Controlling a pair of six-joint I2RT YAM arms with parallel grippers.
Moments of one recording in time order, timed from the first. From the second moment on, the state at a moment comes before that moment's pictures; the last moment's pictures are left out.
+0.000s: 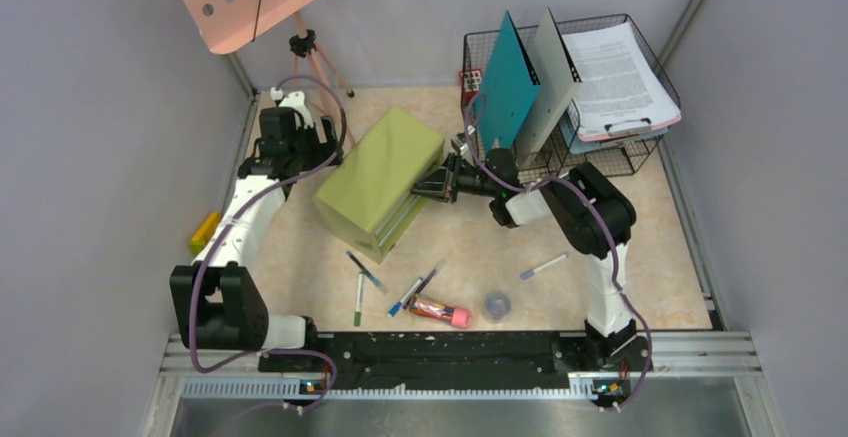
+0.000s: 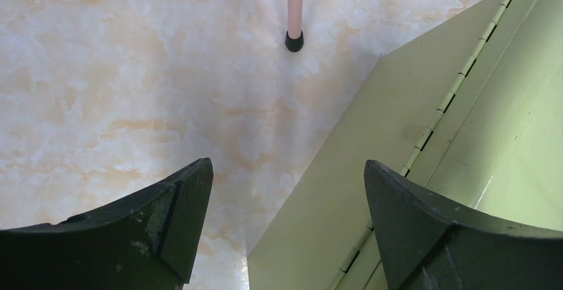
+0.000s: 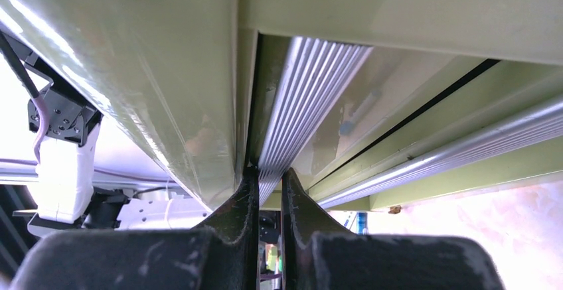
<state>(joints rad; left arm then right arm) -0.03 1.37 1.10 -0.35 0.09 -0.19 0.56 2.08 0.98 1.09 -0.78 1.38</state>
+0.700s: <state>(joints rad) -0.03 1.39 1.14 -0.46 0.10 -0.14 0.54 2.03 0.95 1.04 -0.82 1.36</state>
